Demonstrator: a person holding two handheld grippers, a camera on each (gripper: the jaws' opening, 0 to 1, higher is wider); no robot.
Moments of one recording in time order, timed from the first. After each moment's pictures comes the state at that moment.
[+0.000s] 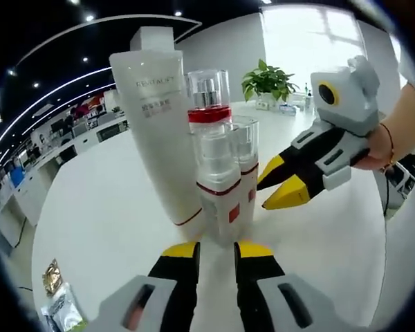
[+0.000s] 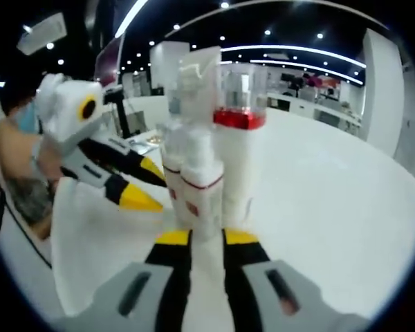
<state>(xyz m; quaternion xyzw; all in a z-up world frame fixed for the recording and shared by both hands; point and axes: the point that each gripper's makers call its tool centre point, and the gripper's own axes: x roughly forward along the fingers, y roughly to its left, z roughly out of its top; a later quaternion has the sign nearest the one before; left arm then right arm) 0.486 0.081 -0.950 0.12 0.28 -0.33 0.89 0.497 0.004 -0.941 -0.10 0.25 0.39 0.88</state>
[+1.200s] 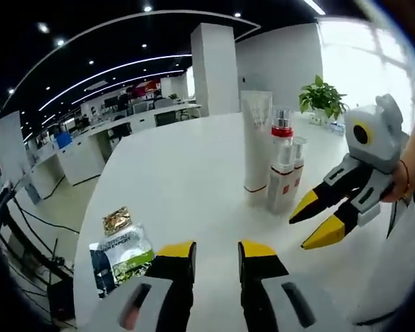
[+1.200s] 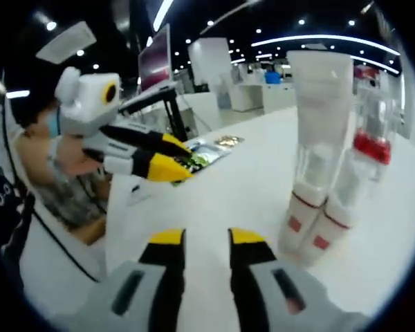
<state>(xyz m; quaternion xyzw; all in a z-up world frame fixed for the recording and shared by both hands) 0.445 0.201 -0.918 0.06 0.30 -0.15 0.94 0.431 0.110 -0.928 -0.06 0.28 0.54 0.79</state>
